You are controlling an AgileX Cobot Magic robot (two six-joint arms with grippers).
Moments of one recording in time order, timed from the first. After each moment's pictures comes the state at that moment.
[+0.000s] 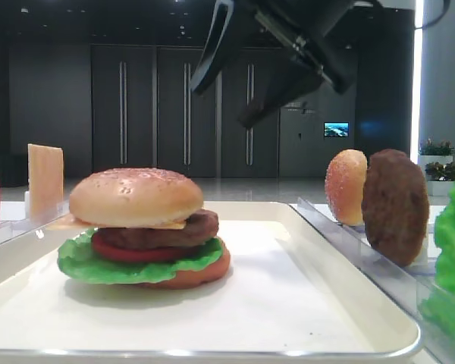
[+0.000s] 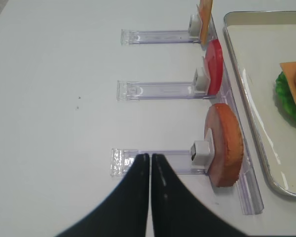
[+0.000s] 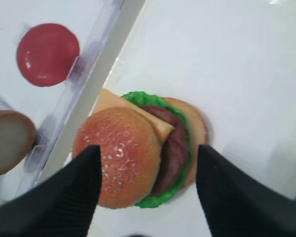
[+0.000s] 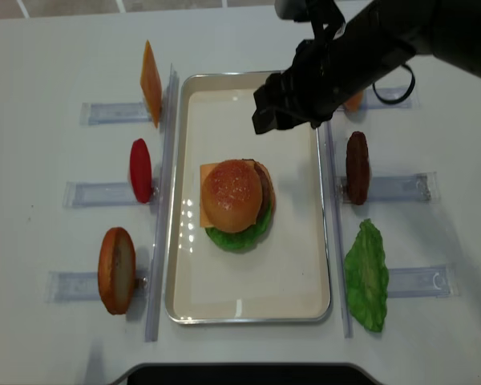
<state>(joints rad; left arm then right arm) 0.06 -0.01 -0.47 0.00 1.11 0.03 0.51 1.74 -1.29 0.66 0.79 -0.32</state>
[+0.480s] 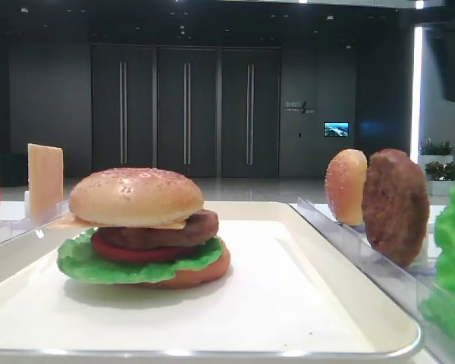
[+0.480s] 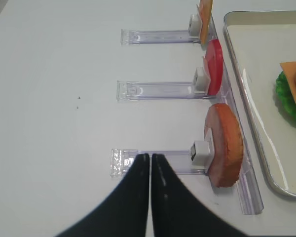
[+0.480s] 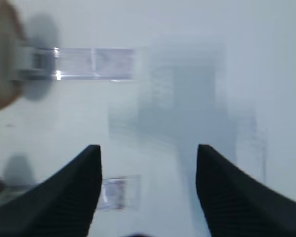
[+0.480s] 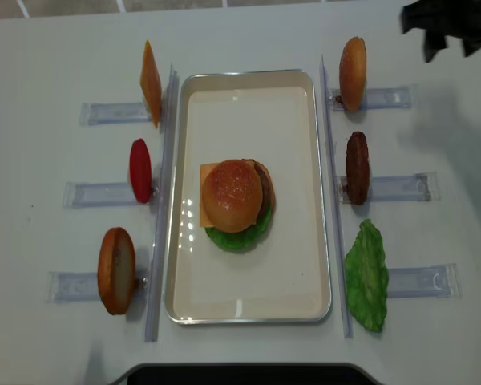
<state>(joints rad) 0.06 -0.01 -0.47 0.00 1.11 0.03 0.10 1.74 -1.49 -0.09 1.13 0.11</state>
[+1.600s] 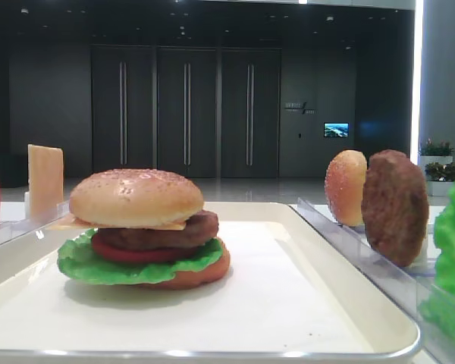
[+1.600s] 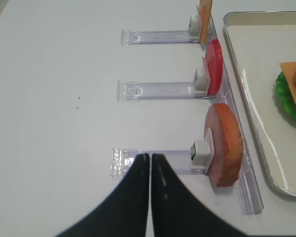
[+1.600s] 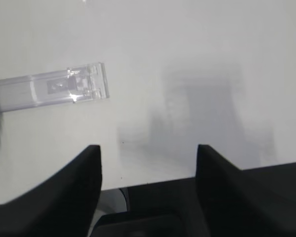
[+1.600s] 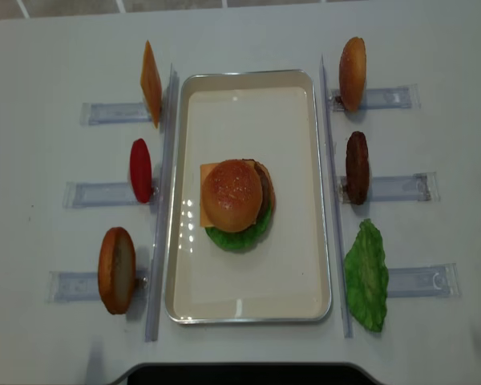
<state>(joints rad) 0.06 -0.01 -0.47 0.00 1.11 0.03 -0.06 0.61 -0.57 0.00 1.20 0.01</state>
